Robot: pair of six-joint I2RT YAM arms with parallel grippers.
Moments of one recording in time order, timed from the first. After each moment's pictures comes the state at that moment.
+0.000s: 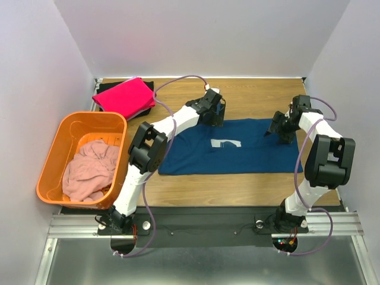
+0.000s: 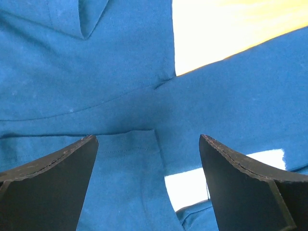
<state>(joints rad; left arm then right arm) -0.71 2.26 1.93 -0.54 -0.19 -0.41 -0.19 1.70 1.20 -0.69 -0.25 0.33</state>
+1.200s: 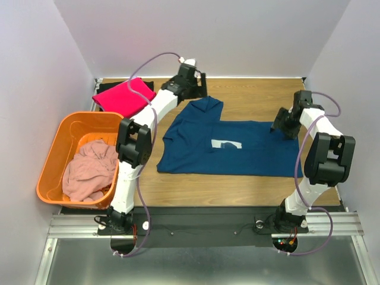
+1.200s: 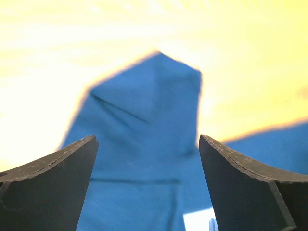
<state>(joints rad) -0.52 2.22 2.04 -0.44 -0.07 -0.43 -0.19 1.76 1.26 -0.70 -0.11 0.34</state>
